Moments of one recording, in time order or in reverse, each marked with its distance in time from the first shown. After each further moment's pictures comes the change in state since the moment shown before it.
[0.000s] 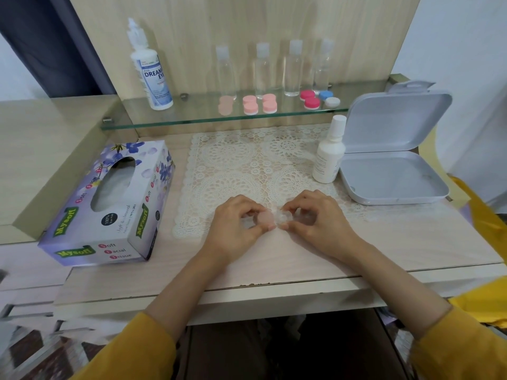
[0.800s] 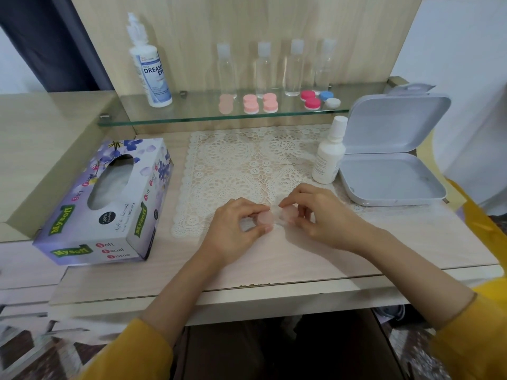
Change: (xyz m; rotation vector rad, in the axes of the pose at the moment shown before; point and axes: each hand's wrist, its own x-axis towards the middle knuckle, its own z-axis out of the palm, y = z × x) left_hand -0.003 -0.006 -0.003 -0.032 -0.073 0.009; right_hand 0.010 -0.016 -0.023 -0.163 -0.256 -0.109
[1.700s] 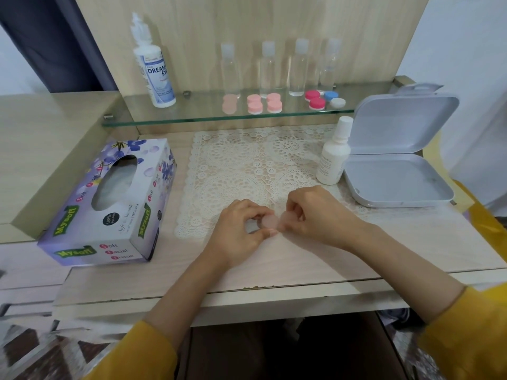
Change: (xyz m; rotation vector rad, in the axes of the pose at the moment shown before) left_hand 0.000 0.002 0.001 0.038 -0.017 -0.001; right_hand 0.014 -0.005 0.006 -0.142 -0.027 0.072
